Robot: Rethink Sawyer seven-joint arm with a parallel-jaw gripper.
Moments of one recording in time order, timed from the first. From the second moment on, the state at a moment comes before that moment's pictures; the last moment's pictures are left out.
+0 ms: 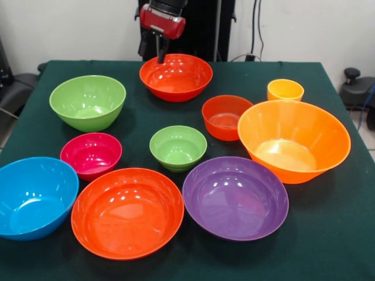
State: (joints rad) arm -0.07 -0.25 -0.53 2.14 -0.43 -0.65 2.44
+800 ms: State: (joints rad) arm -0.07 -0.14 -0.53 2.13 -0.36 -0.76 2.44
